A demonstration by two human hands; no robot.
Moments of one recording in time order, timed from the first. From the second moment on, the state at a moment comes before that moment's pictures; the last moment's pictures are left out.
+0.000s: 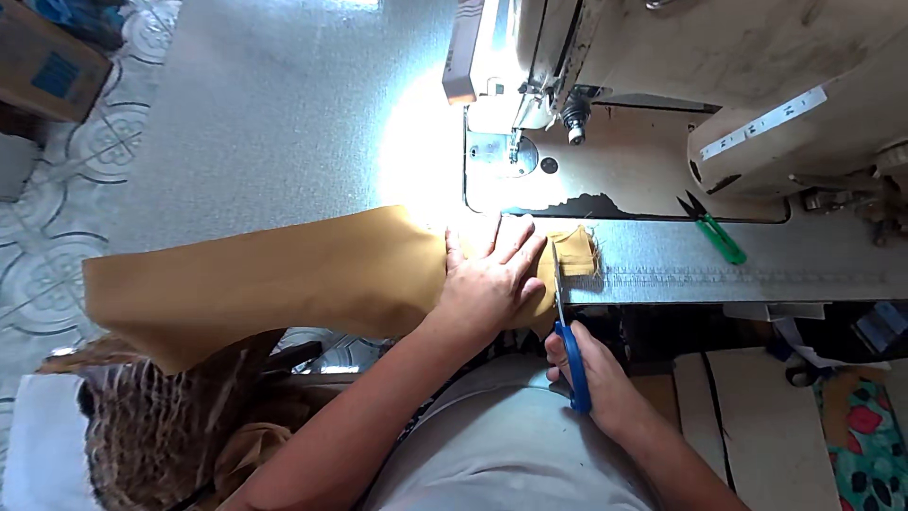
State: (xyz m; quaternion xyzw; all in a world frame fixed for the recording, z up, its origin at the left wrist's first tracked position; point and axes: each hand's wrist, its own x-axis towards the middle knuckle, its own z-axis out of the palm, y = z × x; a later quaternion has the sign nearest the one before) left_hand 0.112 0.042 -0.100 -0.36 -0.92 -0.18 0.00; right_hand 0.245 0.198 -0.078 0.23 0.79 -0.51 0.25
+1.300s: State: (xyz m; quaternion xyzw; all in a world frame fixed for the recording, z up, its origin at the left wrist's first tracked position) left_hand 0.122 0.031 -0.107 -0.39 -0.90 -0.18 0.02; right_hand 0.240 0.190 -0.074 0.28 0.72 -0.59 0.23
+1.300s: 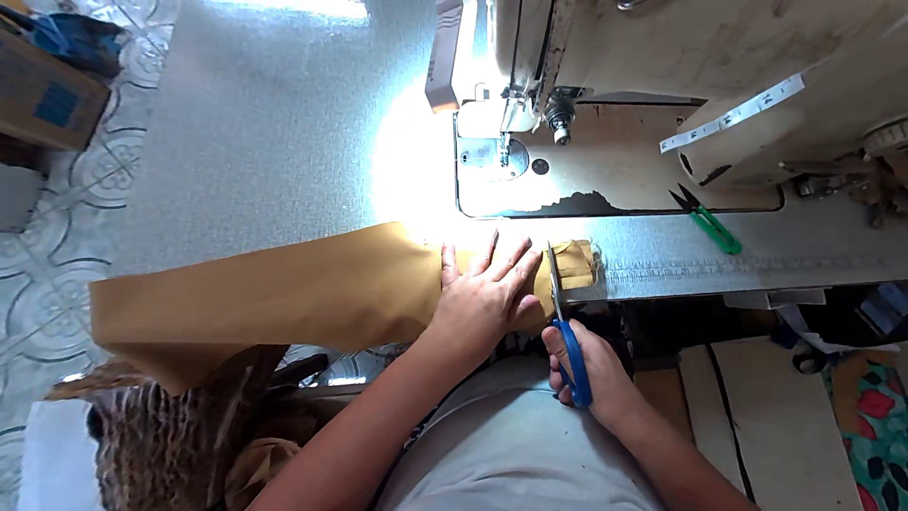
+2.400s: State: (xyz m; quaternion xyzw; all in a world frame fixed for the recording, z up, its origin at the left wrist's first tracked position) left_hand 0.122 0.022 -0.103 -0.40 -0.89 -0.21 -0.02; right_hand 0.241 0.203 -0.078 0.30 0.53 -0.77 0.17
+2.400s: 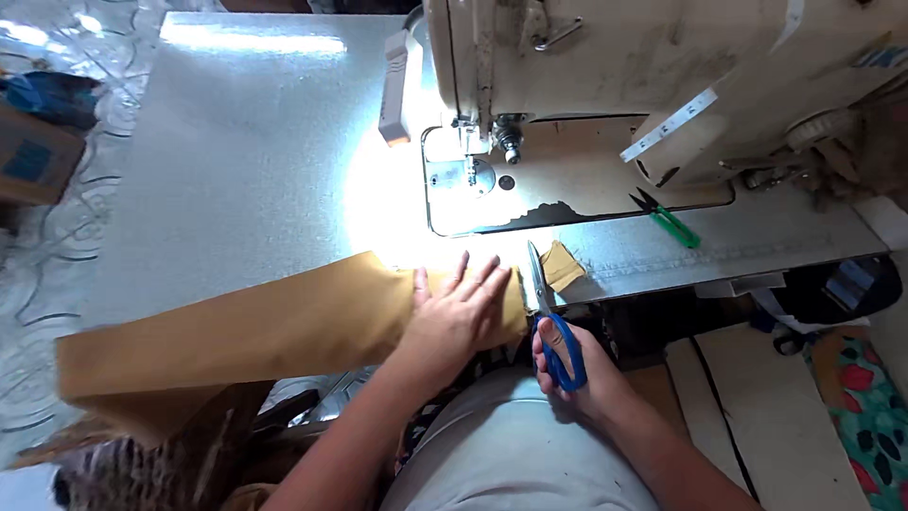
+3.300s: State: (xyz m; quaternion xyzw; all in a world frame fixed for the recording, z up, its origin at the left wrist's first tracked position) left_hand 0.077 0.026 -0.113 -0.33 -0.92 -0.19 0.07; right_hand 0.245 0.424 -0.017 0.34 0.93 -0.11 -0.06
